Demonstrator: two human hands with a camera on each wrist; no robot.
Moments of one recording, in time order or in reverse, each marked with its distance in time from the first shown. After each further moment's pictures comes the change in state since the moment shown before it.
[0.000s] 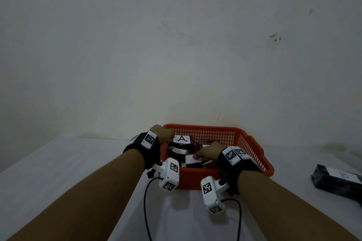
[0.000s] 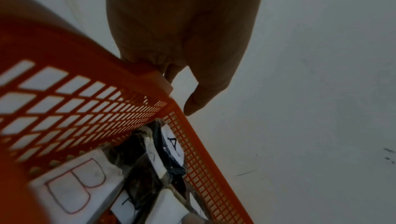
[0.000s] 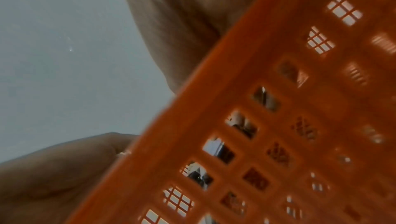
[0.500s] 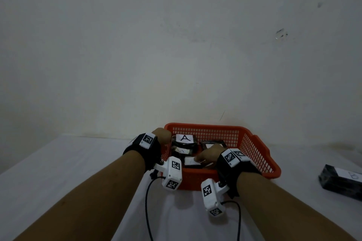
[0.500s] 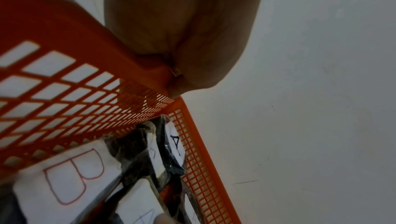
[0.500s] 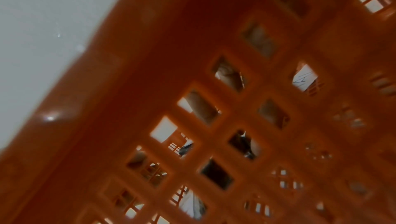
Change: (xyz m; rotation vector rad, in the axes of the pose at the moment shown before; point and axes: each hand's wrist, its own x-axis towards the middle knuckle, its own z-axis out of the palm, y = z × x) left_hand 0.002 -0.006 0.002 -0.362 -0.016 -0.121; right_hand 0.018 0.007 0.013 -0.109 -0.007 0.019
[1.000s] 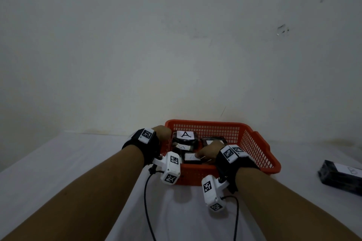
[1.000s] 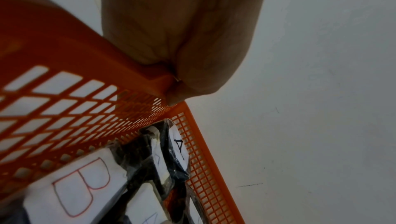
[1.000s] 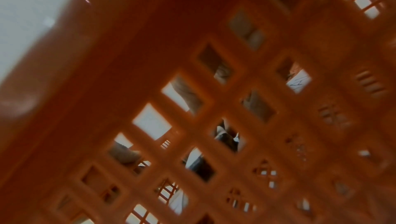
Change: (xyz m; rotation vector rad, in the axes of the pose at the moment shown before) left_hand 0.007 -0.010 -0.006 -0.059 -0.172 -0.057; right_hand 0.020 0.011 0.002 0.000 0.012 -0.026
